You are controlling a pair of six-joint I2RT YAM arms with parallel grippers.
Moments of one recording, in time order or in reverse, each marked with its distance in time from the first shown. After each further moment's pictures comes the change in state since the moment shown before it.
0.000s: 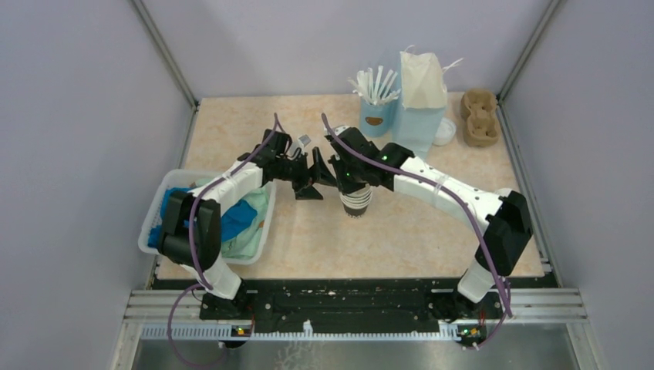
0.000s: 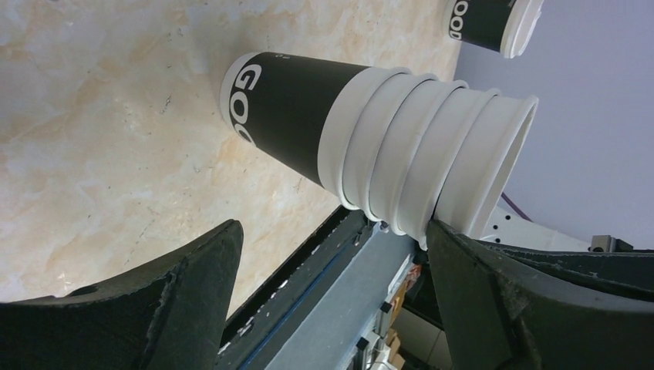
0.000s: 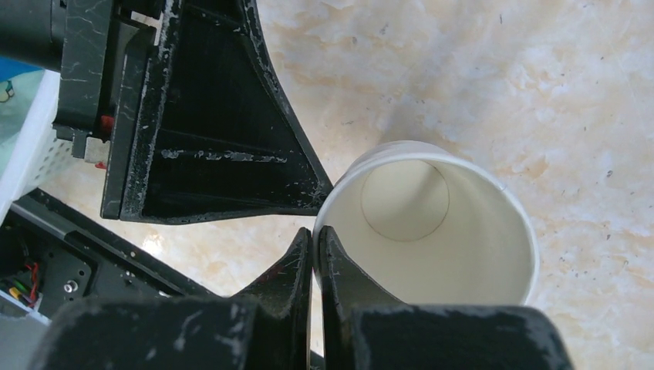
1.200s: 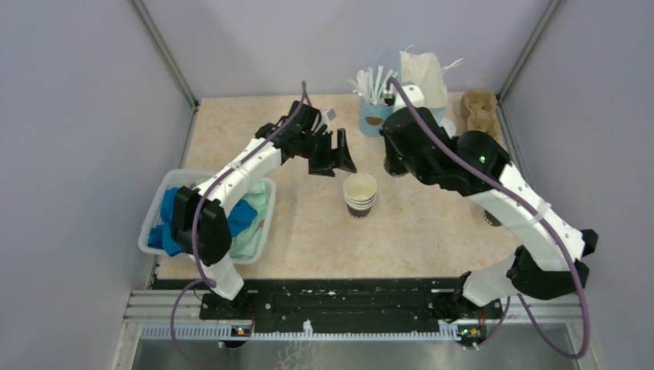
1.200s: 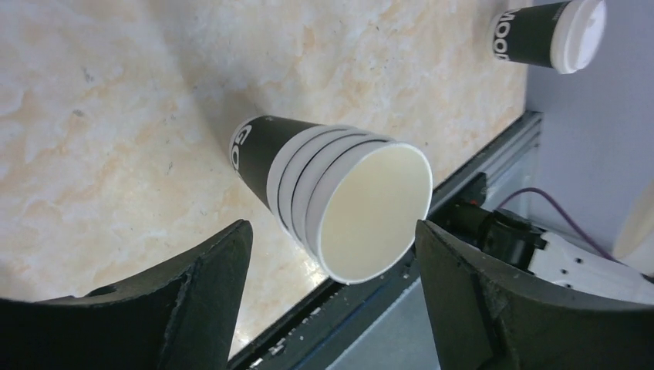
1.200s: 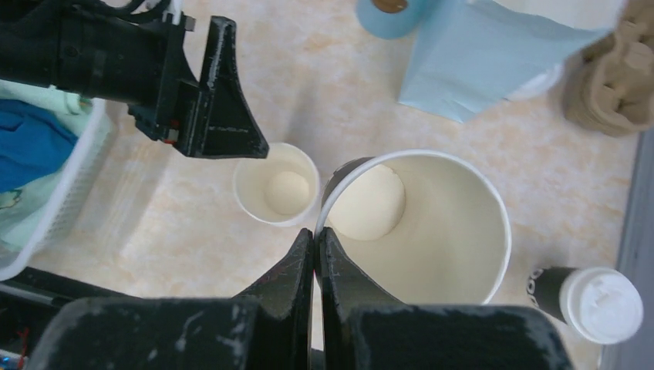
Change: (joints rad) left arm -0.155 0.060 0.398 -0.304 -0.283 0.138; right arm 0.113 -0.200 0.445 -0.460 0.456 0.028
